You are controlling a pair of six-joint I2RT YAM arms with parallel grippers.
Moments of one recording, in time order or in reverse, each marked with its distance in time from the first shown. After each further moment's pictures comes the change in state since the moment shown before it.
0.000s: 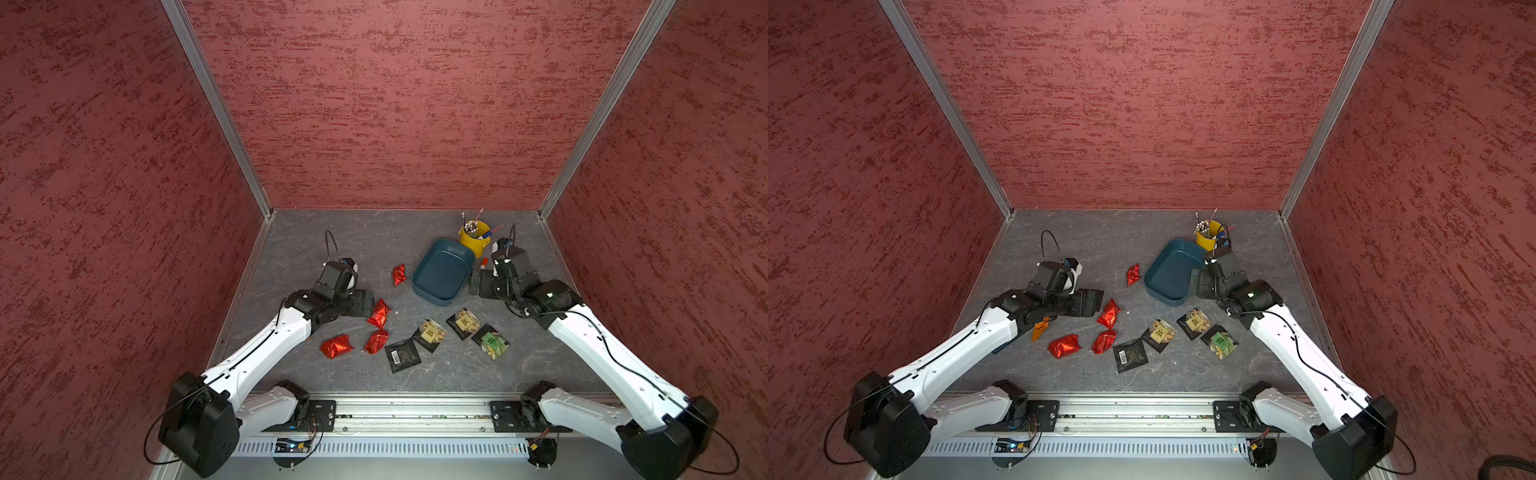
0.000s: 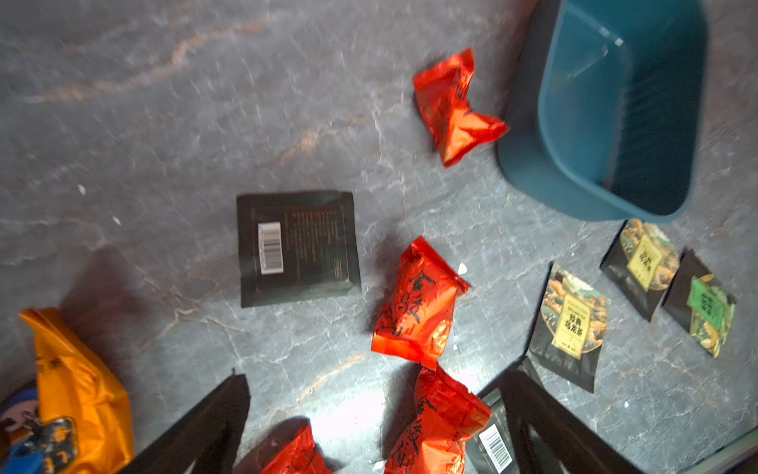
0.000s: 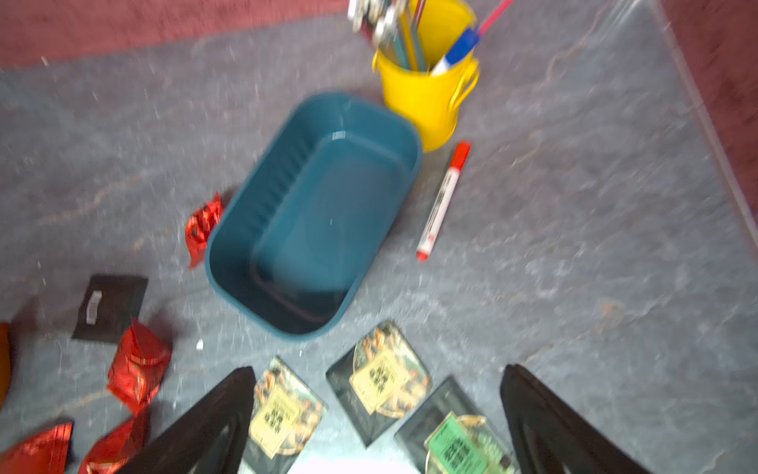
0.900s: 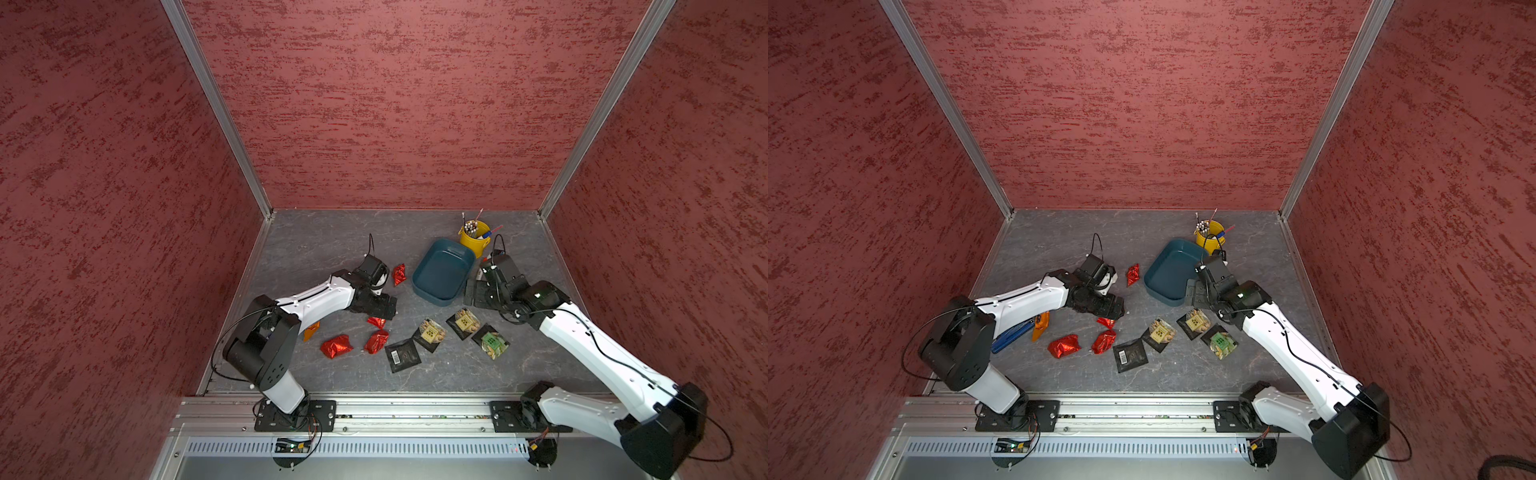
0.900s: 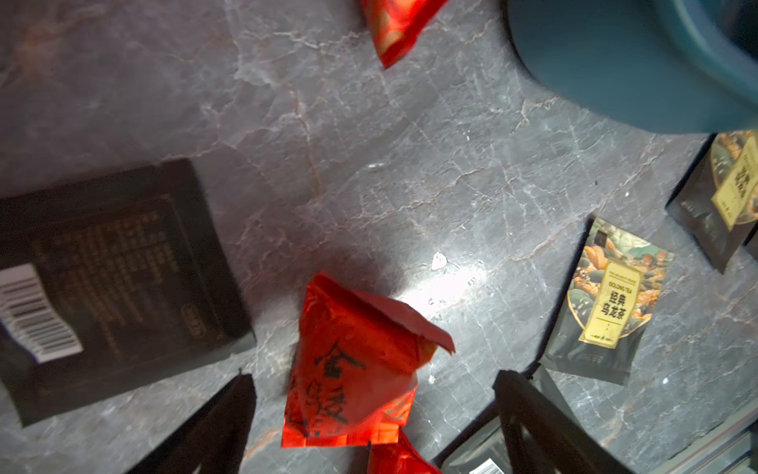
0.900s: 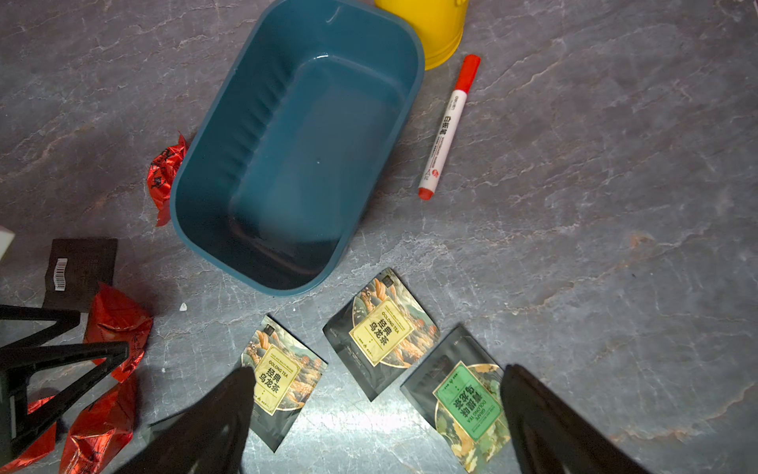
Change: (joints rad) left arm -0.089 0.473 0.199 -0.001 0.118 0.077; right arm 0.039 0.017 -0.045 -0.050 -0.005 0.083
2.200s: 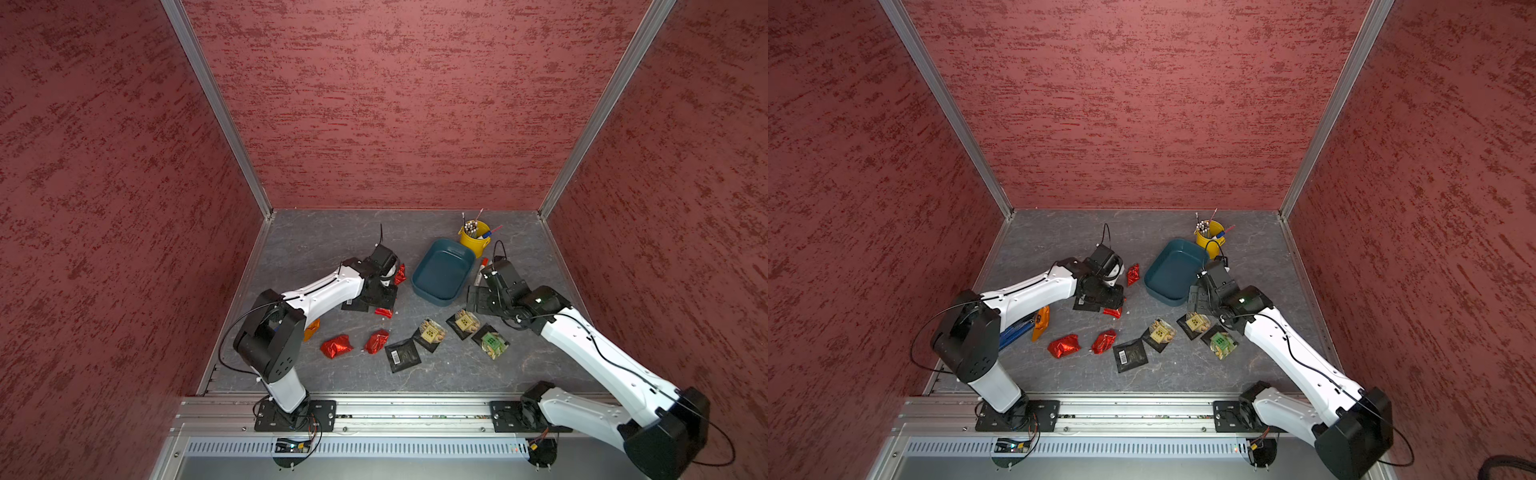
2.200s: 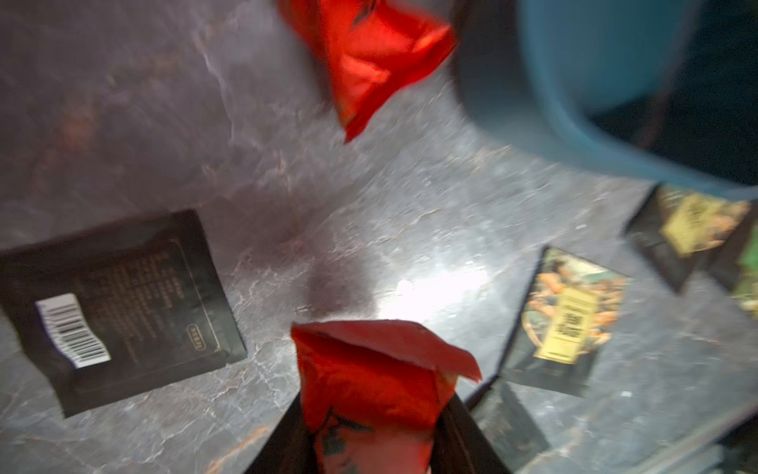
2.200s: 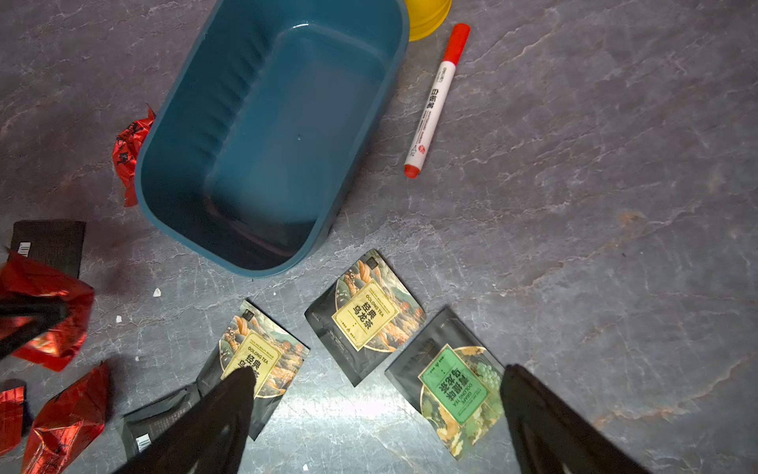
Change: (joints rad) left arm -0.040 0.035 0.238 -0.153 -0.036 -0.038; right arm 0.000 -0.042 -0.064 -0.014 0.003 0.002
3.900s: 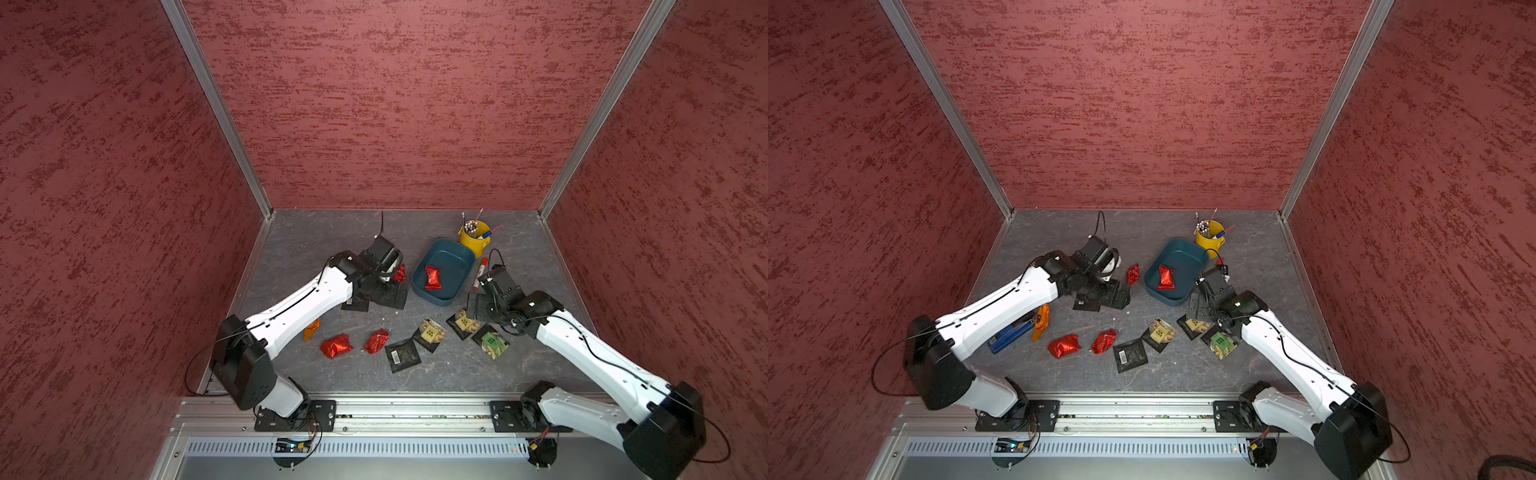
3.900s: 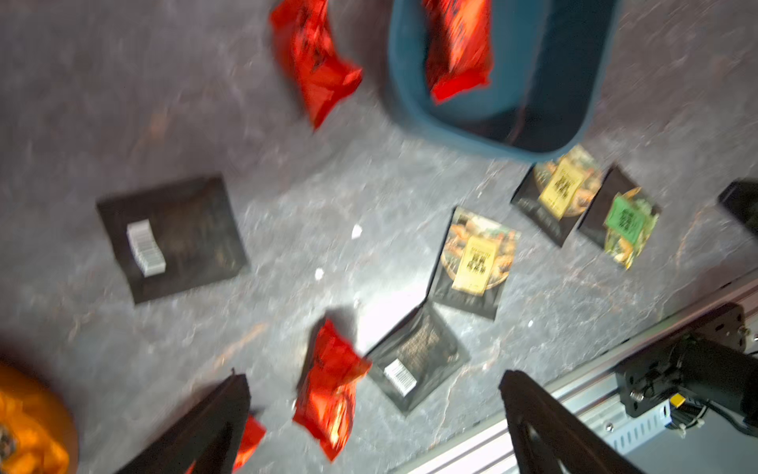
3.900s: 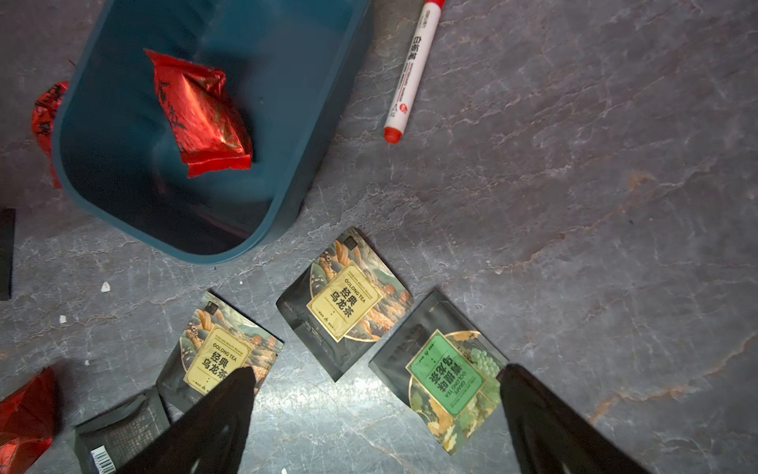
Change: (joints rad) left arm -0.082 -0.216 0.009 -0.238 -0.061 -0.107; right arm 0.000 0.031 -0.076 0.032 0.004 0.027
